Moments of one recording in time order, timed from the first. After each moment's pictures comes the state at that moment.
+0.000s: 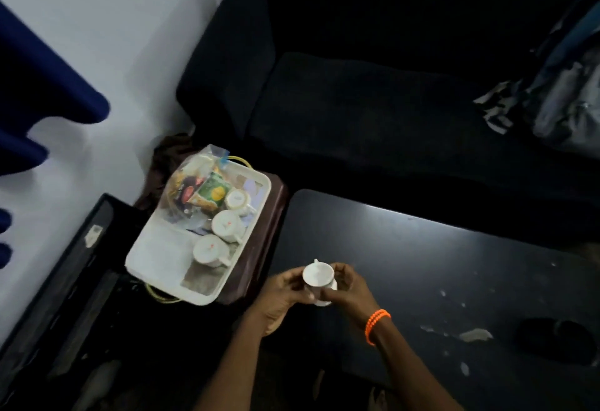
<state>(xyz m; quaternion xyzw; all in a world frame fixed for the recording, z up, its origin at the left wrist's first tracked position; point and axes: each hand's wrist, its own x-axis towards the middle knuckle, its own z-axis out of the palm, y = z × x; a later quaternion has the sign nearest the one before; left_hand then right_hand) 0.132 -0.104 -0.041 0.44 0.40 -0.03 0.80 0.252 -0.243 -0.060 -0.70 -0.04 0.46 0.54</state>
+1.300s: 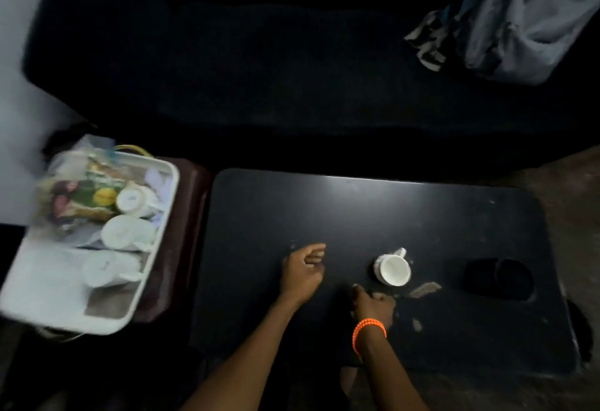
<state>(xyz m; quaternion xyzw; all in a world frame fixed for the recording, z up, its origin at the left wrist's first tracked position) 0.268 -0.228 -0.127 0.70 0.36 -0.09 0.61 0.286 -0.377 -0.135 -0.75 0.46 0.20 0.43</state>
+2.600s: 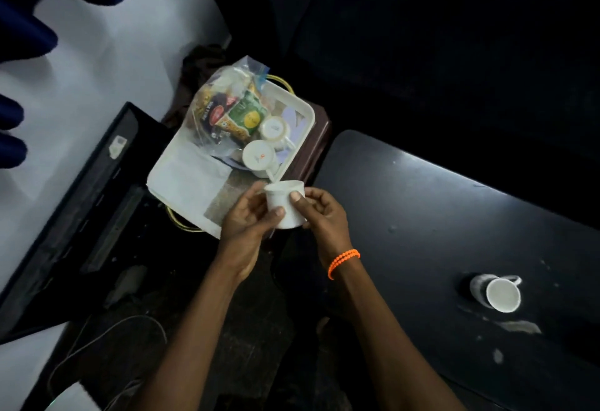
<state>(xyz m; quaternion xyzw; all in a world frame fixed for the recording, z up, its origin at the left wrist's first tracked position) 0.073 -0.032 -0.049 0.41 0.45 0.23 0.76 0.199 -0.119 -0.054 -0.60 -0.03 0.49 0.63</state>
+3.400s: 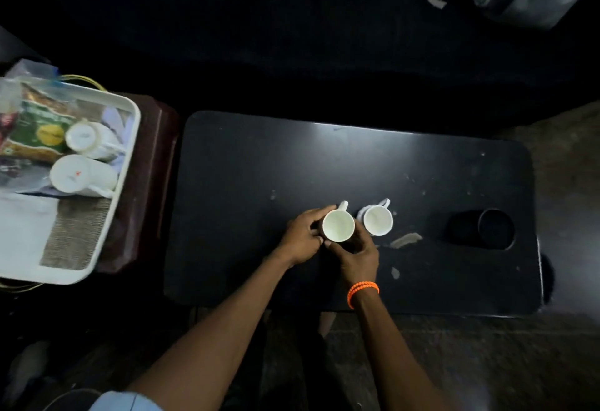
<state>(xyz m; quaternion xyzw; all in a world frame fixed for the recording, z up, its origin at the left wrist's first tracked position) 0.267 -0.262 -0.131 0.67 0.26 -0.18 0.67 0.280 -0.405 -0.143 -0.79 0.19 0.20 0.55</state>
